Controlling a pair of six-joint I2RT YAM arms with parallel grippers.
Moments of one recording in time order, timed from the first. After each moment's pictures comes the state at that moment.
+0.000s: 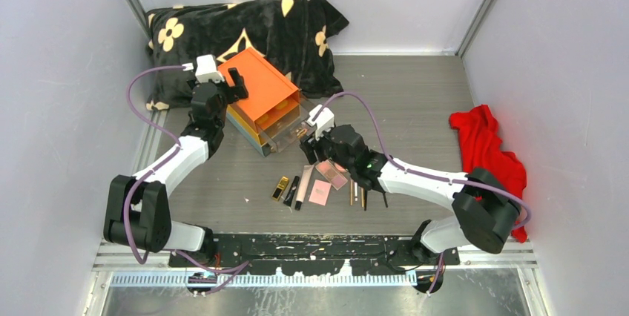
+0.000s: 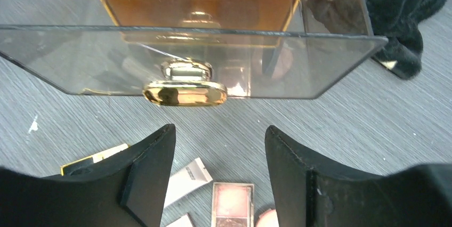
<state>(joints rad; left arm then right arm) -0.22 1.40 0.83 0.45 -0.27 -0.20 0.87 1.38 0.75 0.34 0.13 0.00</state>
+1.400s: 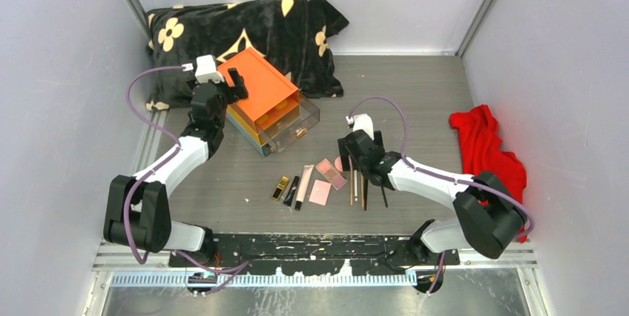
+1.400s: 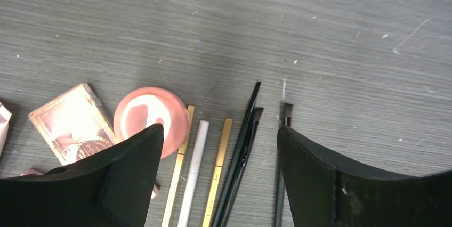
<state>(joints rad) -0.22 1.40 0.83 0.46 -0.27 -0.20 0.71 1.34 0.66 -0.14 0.48 0.32</state>
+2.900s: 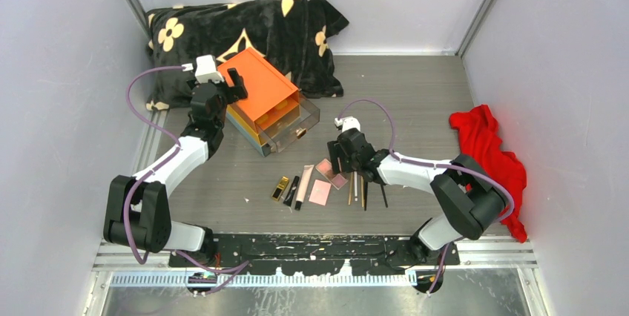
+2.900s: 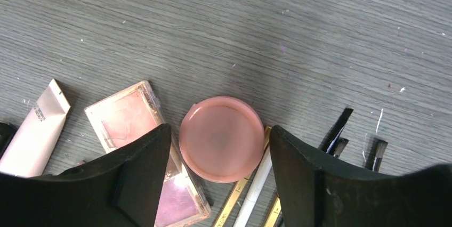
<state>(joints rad) -0.22 1.40 0.83 0.46 -0.27 -0.19 0.70 1.51 0.68 0.00 0.24 0.32</state>
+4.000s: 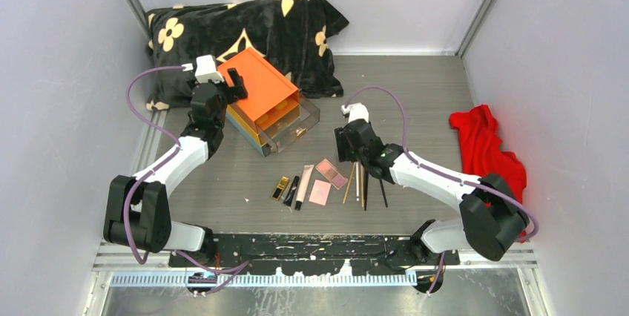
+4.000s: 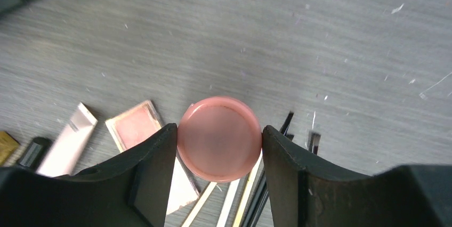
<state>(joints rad) -0.22 1.40 0.83 0.46 -0.27 -0.19 0.71 1.33 0.73 -0.12 0.34 0.30</state>
